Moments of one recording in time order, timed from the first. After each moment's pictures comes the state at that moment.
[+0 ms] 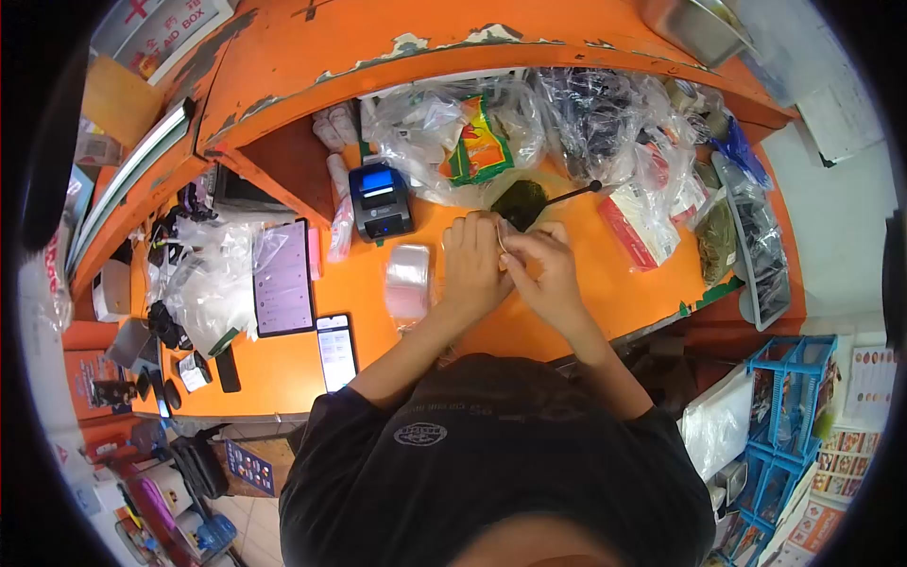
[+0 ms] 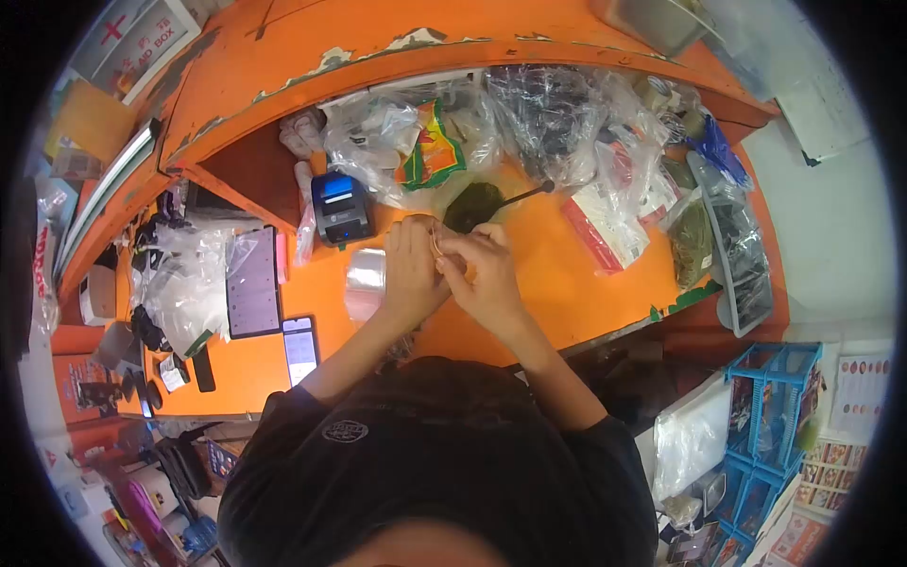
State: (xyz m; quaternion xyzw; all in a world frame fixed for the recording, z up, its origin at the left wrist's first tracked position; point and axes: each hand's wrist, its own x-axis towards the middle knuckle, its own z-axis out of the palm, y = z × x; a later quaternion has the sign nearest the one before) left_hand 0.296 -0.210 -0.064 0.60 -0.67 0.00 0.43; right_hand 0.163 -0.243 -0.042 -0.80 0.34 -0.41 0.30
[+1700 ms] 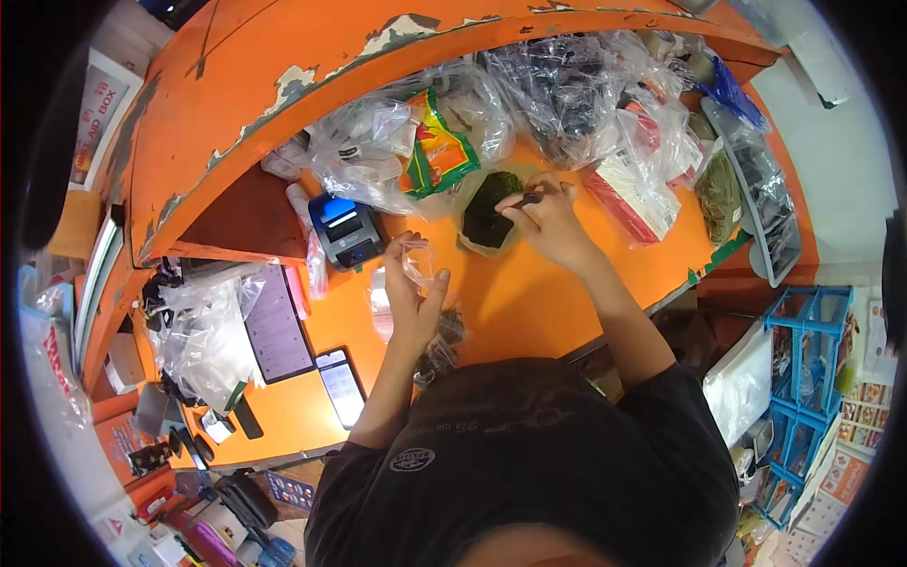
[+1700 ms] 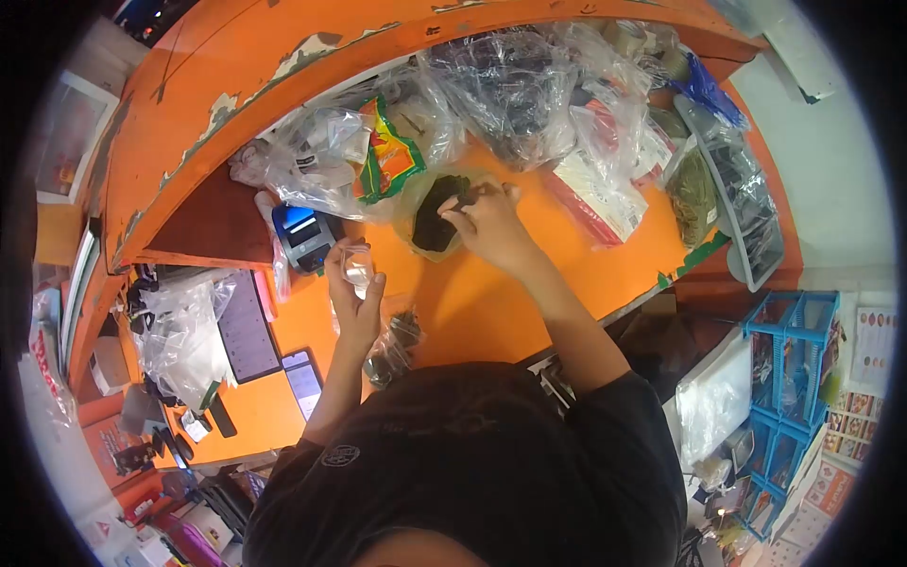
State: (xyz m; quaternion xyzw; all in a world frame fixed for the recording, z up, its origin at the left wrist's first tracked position) left_hand 0.338 -0.206 -0.099 0.59 -0.52 -0.28 0.56; right_hand 0.136 -0.335 -0.093 -0.84 0.42 -0.25 0.23
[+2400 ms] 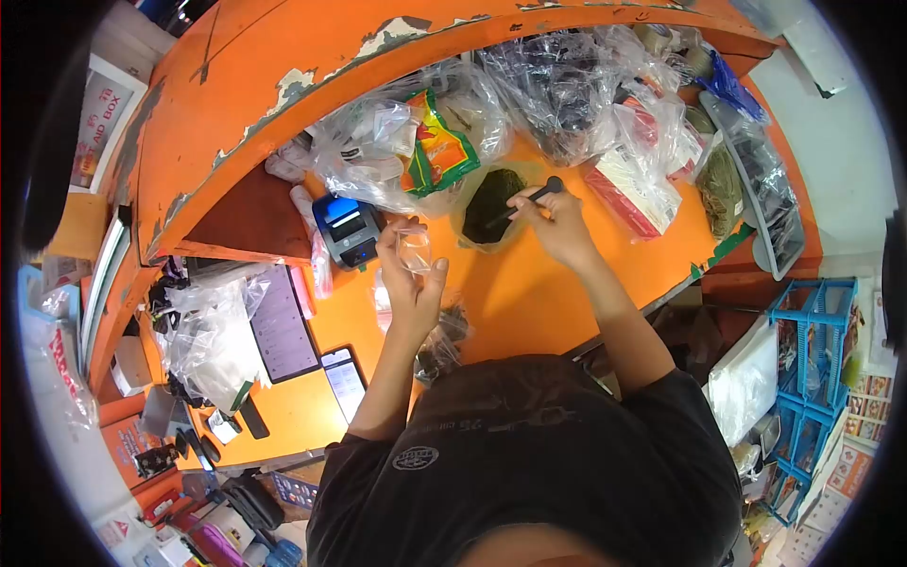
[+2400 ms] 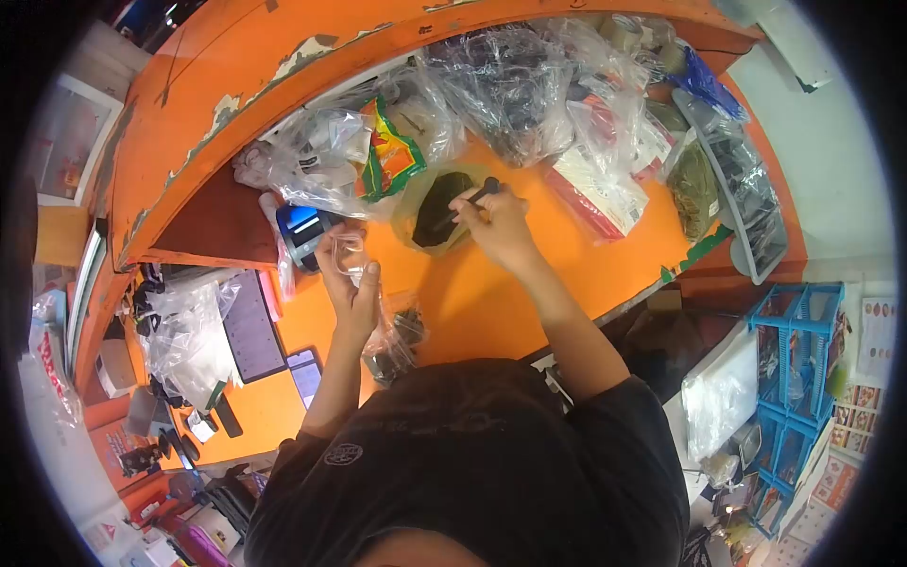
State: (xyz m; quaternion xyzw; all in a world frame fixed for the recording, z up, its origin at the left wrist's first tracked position) left_hand 0.343 -0.217 -0.090 0.56 -0.56 -0.23 0.57; right_hand 0.133 -0.327 -0.099 -0.71 0.47 -0.32 0.40
